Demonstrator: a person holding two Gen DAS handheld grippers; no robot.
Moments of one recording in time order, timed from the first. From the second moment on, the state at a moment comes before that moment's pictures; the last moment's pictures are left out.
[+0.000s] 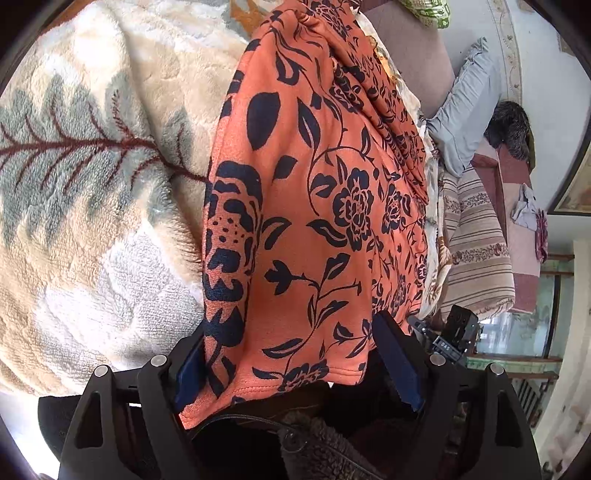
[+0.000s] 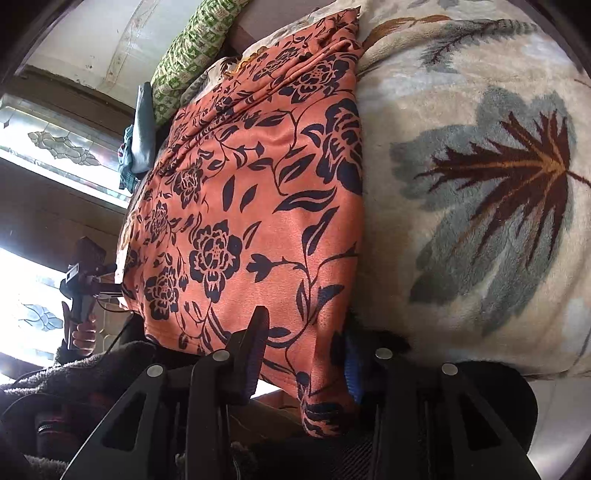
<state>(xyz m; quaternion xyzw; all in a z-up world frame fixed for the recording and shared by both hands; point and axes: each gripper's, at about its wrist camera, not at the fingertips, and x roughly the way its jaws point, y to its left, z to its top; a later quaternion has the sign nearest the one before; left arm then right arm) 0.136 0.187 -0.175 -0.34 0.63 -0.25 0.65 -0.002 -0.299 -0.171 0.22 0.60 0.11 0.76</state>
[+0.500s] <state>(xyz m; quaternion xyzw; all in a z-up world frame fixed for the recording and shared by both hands) 0.121 0.195 -0.202 -0.35 0.62 -0.25 0.66 0.000 -0.308 -0.170 0.27 0.62 0.11 0.73</state>
